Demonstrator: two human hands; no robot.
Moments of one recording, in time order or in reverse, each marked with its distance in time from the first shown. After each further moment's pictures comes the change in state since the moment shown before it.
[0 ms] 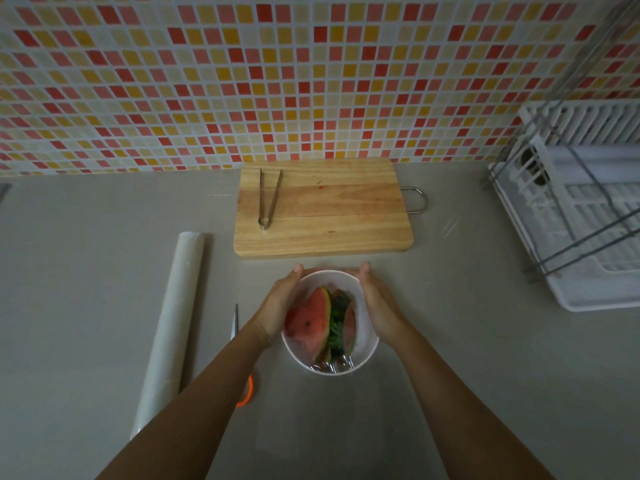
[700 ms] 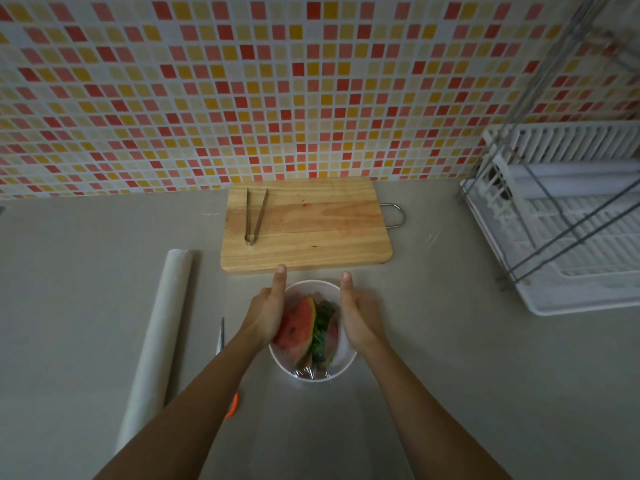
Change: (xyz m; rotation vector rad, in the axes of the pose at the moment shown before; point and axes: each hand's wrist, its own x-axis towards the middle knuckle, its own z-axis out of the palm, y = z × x) left_hand 0.005 0.005 0.009 0.478 0.343 -0.157; right_hand -0.011 -0.006 0.008 -0.301 0.364 0.079
